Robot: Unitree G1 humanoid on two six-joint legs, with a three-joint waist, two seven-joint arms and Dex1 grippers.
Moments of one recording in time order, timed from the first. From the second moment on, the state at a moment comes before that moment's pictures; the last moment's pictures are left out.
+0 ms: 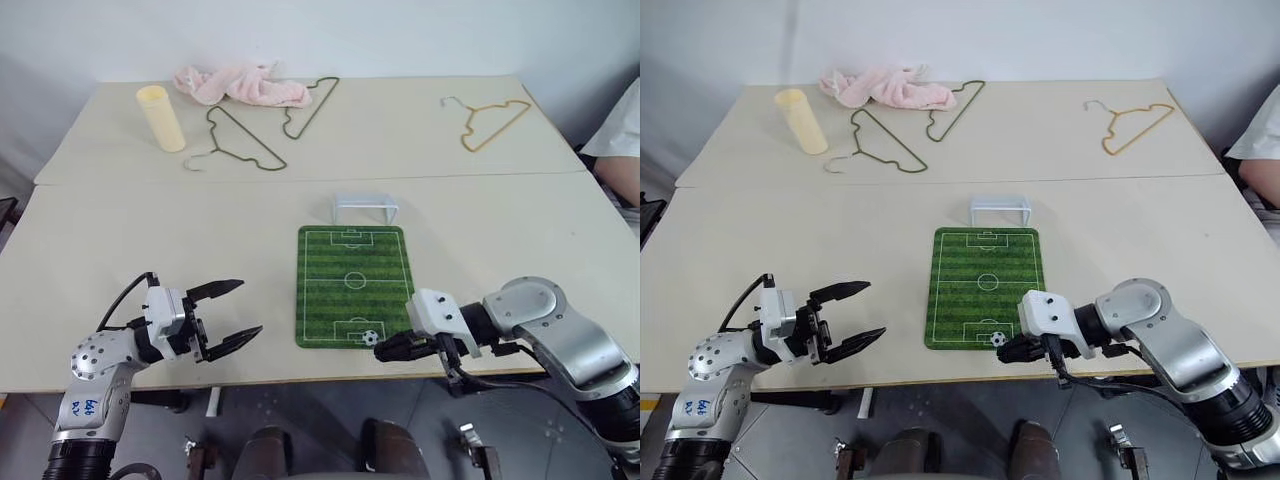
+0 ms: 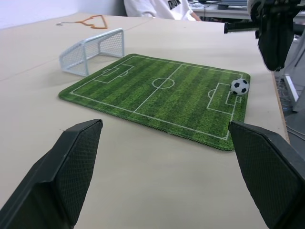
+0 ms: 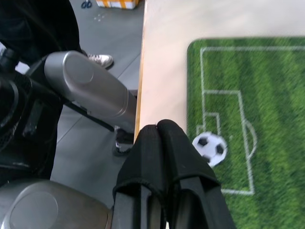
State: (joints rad) left arm -0.02 0.56 0.18 -0.03 -0.49 -0.10 -1.11; right arm -0.33 -0.86 0.27 -0.39 0.32 0.45 1.32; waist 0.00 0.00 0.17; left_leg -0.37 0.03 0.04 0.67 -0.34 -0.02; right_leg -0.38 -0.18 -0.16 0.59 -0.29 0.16
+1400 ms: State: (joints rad) left arm -0.09 0.55 0.21 0.06 -0.46 -0.08 -0.99; right arm -0.40 -0.80 -0.06 0.10 0.30 0.34 1.14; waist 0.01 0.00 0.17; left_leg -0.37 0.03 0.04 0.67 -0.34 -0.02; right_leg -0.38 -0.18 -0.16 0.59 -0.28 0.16
